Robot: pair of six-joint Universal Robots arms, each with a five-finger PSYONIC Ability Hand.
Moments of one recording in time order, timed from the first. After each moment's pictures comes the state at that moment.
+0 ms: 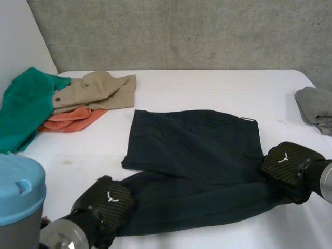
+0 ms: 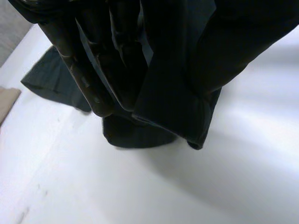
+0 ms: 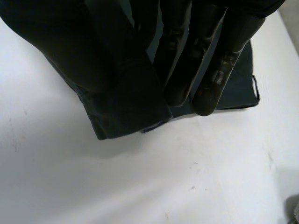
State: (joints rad) left arm 3.98 -1.63 -1.84 2.84 -1.66 3.67; right arm 1.69 -1.52 1.75 0.55 1.24 2.05; left_hand 1.12 1.20 1.19 1.20 0.98; right_hand 0.94 1.16 1.18 1.19 0.97
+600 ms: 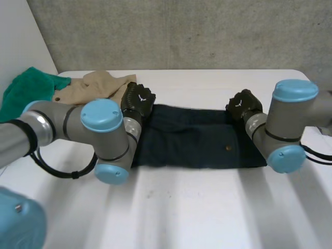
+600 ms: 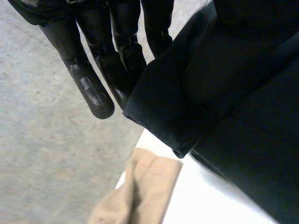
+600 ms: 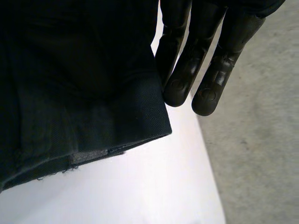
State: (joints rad) left arm 4.12 -2.46 -1.04 3.52 -1.70 3.93; right arm 1.92 -0.72 1.05 -0.09 1.50 2.17; left_hand 1.12 1.20 1.19 1.20 0.99; right_hand 0.98 1.16 1.19 1.19 0.98
